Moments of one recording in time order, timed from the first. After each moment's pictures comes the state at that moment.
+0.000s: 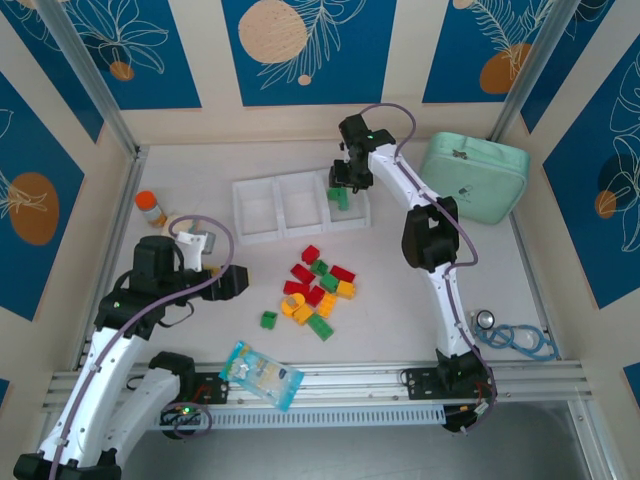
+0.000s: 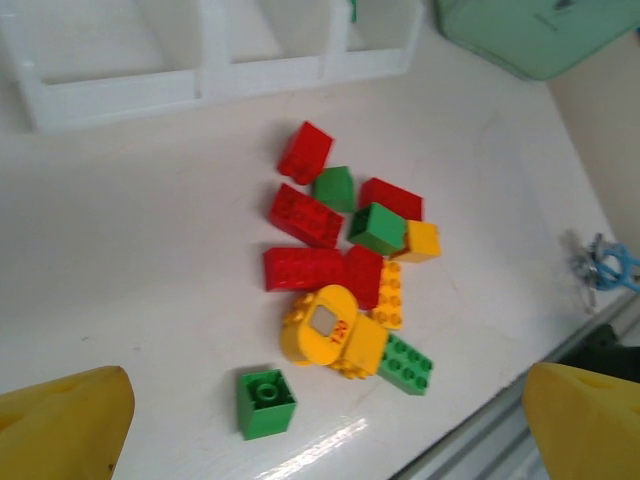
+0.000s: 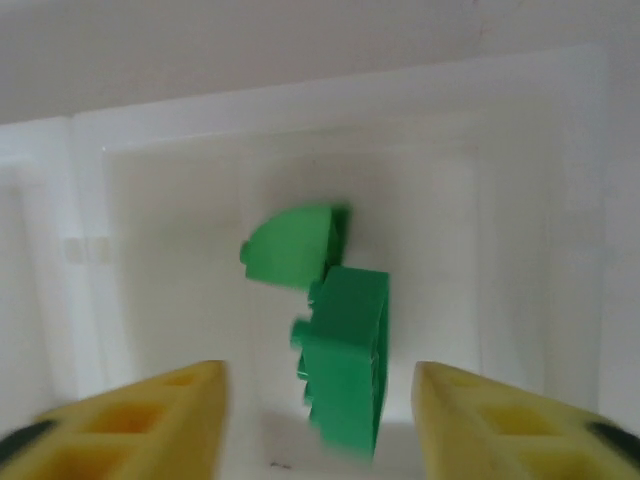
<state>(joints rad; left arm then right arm) -0.23 0.67 0.77 -0.82 0.52 -0.29 0.39 2.41 2.33 -1.10 -0.08 0.36</state>
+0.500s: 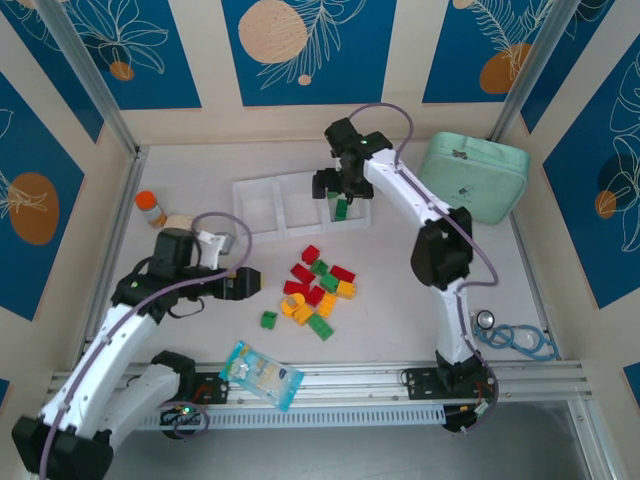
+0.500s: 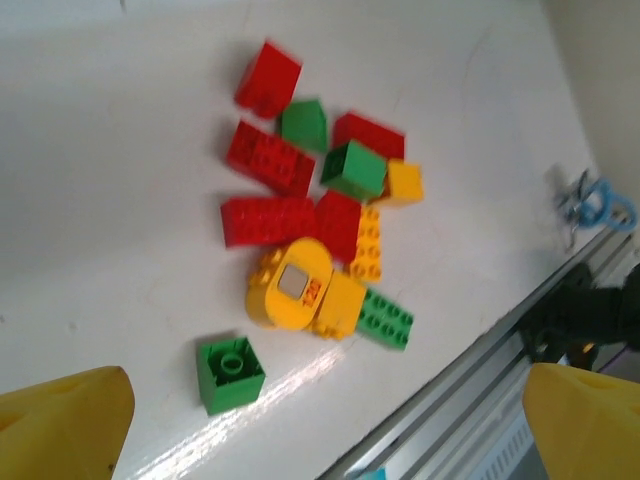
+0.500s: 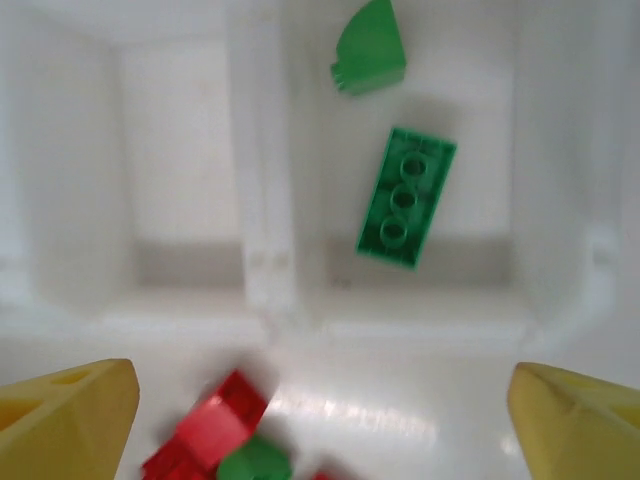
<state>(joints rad) -0.35 0.85 0.78 -0.82 0.52 -0.29 0.51 2.08 2.05 -1.15 -0.02 0.44</state>
